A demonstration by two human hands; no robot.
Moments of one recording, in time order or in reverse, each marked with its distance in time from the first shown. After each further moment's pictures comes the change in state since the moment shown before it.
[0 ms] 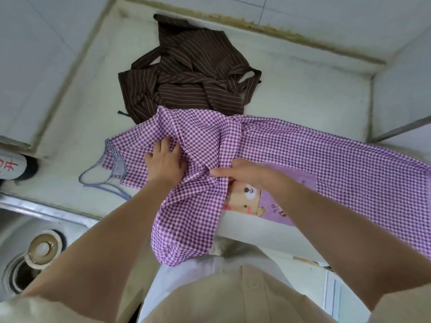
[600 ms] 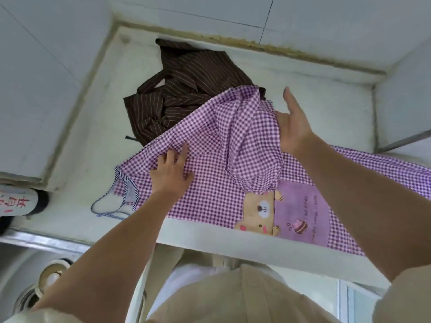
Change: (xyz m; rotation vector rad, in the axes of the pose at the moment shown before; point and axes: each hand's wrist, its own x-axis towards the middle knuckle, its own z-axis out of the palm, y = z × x) left_hand 0.034 -0.023 -0.016 0.002 -0.057 0.060; right_hand -0.025 -0.090 -0.089 1.144 0.269 -0.279
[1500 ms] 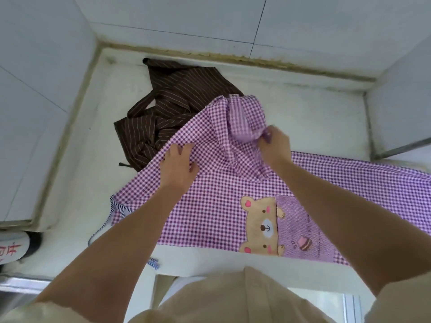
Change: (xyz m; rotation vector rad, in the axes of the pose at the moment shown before) left_hand 0.070 0.023 -0.031 -0.194 0.145 0.119; right_hand 0.059 0.029 -0.021 -1.252 0.623 -0.508
